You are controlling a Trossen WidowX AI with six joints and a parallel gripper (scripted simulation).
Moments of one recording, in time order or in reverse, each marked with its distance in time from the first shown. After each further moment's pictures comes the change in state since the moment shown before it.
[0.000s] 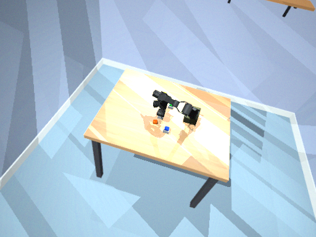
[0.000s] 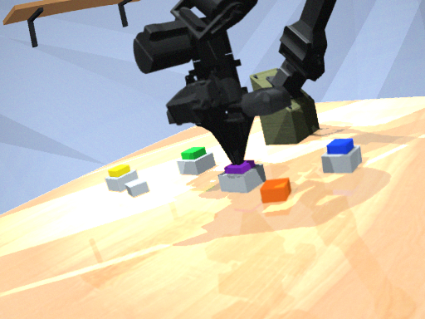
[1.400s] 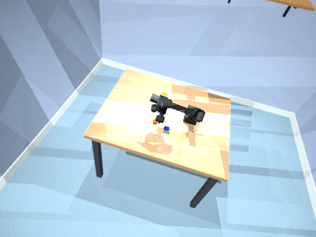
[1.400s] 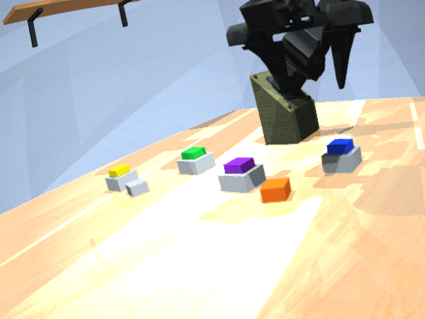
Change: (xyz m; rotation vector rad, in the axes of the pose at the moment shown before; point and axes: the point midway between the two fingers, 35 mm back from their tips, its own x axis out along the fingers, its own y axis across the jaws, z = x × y) arm -0.091 0.138 -0.009 -0.013 -0.008 0.003
